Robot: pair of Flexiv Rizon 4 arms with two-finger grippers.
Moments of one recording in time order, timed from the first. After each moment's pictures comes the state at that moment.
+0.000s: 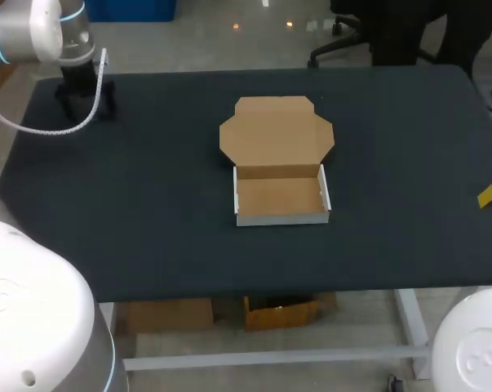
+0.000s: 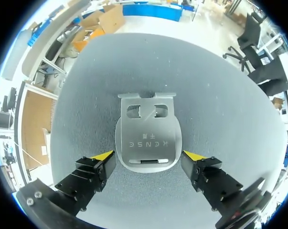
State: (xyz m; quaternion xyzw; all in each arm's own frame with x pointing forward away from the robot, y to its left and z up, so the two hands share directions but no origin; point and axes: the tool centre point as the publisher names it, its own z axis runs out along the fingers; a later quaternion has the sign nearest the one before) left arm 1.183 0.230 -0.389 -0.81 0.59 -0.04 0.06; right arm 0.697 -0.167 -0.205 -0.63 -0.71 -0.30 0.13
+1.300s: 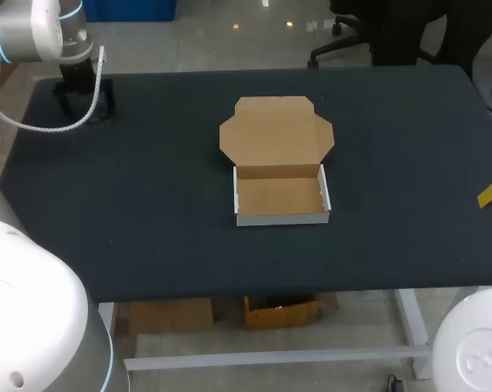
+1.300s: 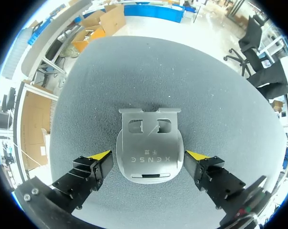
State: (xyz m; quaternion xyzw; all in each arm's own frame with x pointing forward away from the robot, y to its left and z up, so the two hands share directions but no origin) left arm 1.197 0.236 -0.392 -0.81 0.58 -0.04 0.06; right arm 0.697 -0.167 -0.205 -0.63 -0.71 -0.30 0.13
